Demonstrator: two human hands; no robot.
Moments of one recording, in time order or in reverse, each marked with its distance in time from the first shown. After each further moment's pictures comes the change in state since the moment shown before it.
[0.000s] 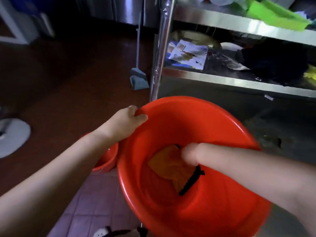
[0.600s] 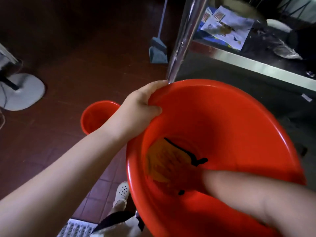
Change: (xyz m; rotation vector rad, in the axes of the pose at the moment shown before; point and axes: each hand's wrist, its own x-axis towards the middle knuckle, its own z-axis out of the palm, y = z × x) left_hand -0.017 0.003 0.013 -0.398 0.065 0.106; right_hand 0.078 -0.088 0.081 -0.140 1.073 -0.055
